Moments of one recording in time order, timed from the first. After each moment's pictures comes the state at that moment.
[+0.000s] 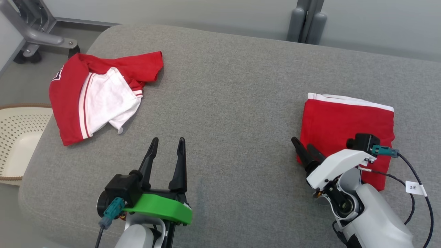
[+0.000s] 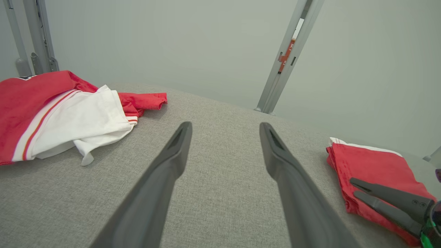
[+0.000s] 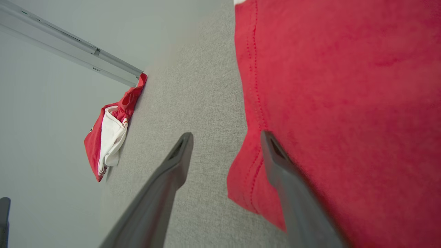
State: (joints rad) left arm -0.15 0.05 -0.36 0.18 -0.43 0.03 -0.26; right arm -0.37 -0.09 0.20 0.58 0.88 0.13 0.10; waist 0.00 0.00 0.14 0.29
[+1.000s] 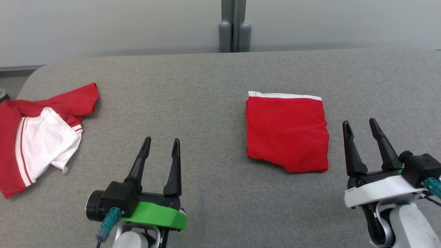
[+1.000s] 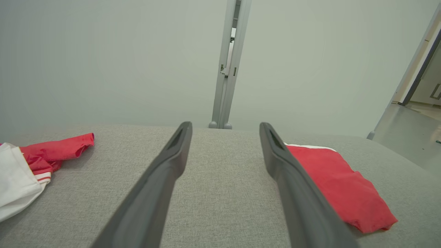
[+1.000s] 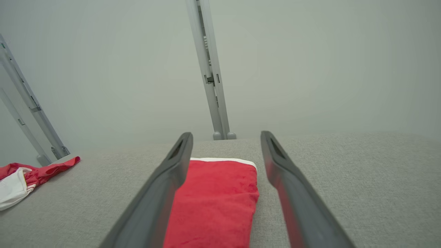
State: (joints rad) left arm -0.10 0.05 -0.31 0.09 -0.29 0.01 -0.26; right arm -0.11 -0.16 0.04 0.11 0.31 0.13 -0.26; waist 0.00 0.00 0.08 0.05
